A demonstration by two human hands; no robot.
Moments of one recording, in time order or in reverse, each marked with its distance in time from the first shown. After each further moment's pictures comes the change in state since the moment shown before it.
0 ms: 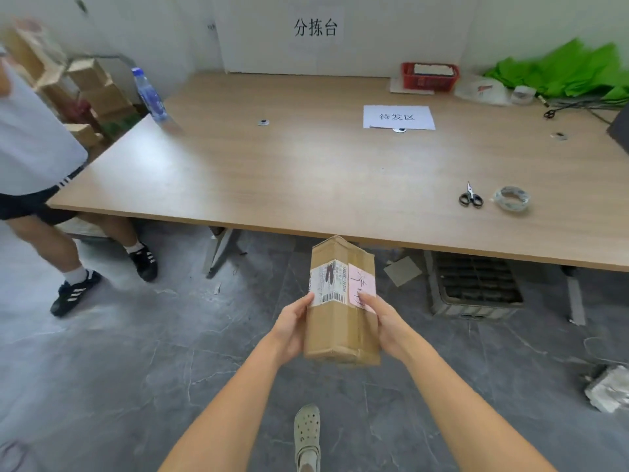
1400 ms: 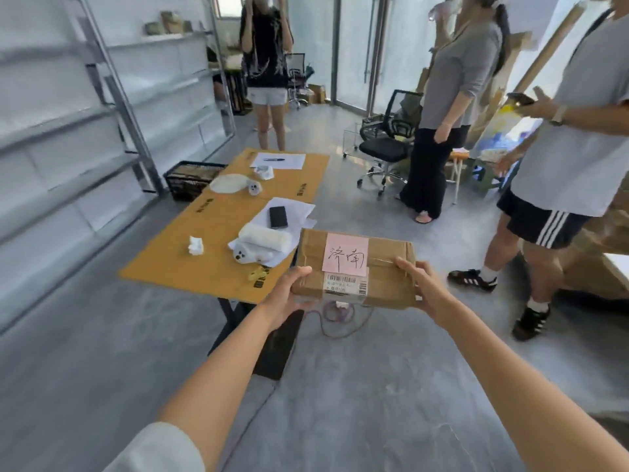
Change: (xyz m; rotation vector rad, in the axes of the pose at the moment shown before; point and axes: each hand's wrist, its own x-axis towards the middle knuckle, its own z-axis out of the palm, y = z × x) left_hand -0.641 -0.150 -0.351 -0.501 1.179 0.918; right_hand -0.235 0.303 0.615 -1.074 -1.129 -0.053
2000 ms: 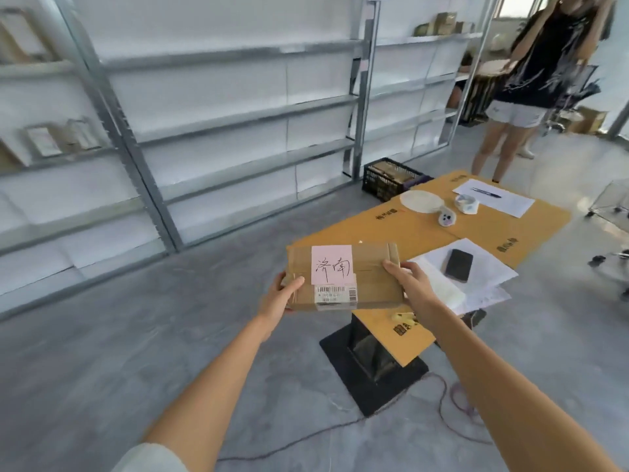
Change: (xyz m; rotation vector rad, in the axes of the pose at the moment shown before) left_hand -0.085 0.032 -0.208 0.055 1.036 0.154; right_hand 0.097 -0.054 0.328 -0.245 -0.688 -0.098
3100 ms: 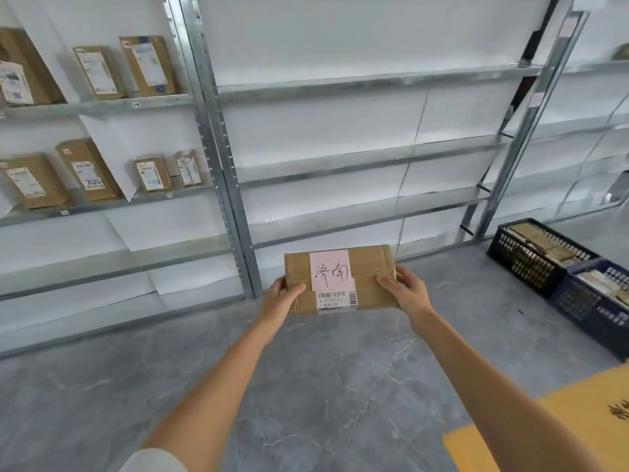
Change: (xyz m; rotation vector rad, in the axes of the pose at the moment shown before) left_hand 0.455 0.105 -0.350 0.004 0.372 0.016; right_hand 0.450 -0.156 0.455 -0.028 -0.304 -0.167
